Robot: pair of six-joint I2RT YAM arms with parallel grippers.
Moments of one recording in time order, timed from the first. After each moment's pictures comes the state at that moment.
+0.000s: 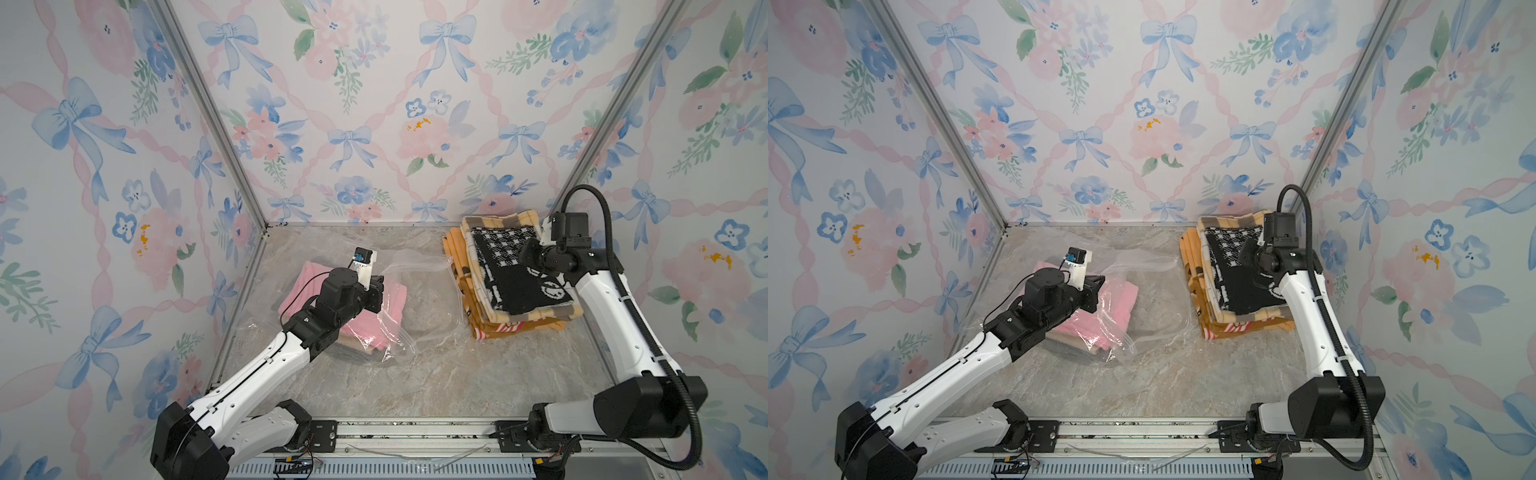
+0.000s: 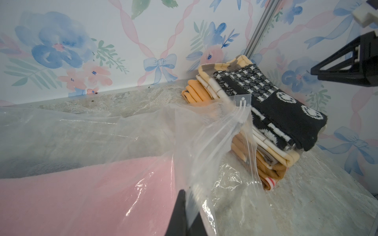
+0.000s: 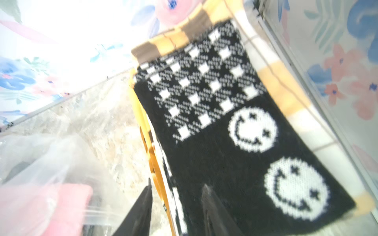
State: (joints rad) left arm -0.61 1.08 0.87 -0.16 -0.04 -0.22; right arm 0.02 1.46 1.50 -0.82 0.00 0.37
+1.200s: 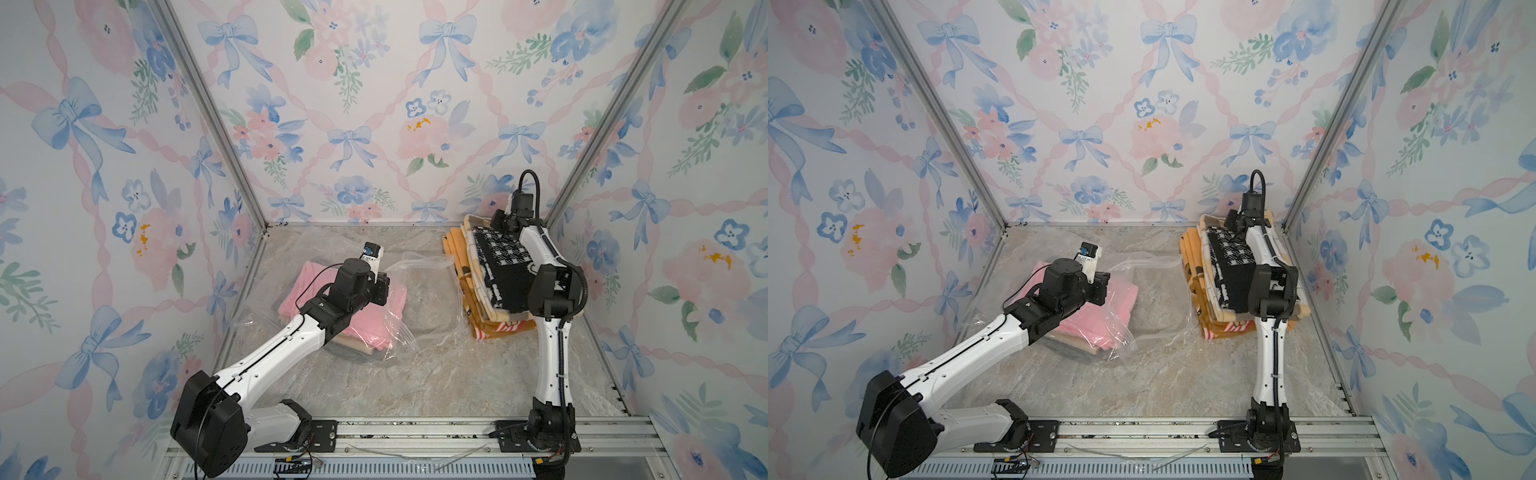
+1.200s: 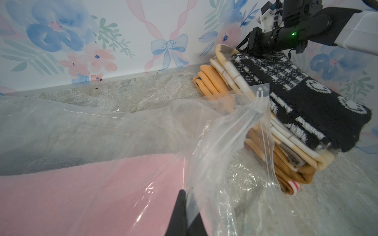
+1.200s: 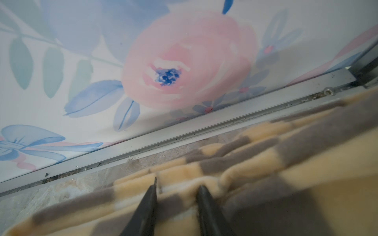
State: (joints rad) left arm -0.60 1.24 0.94 -0.16 -0.08 -0.21; right arm -0.05 2.58 2.38 -0.44 -0.07 0.30
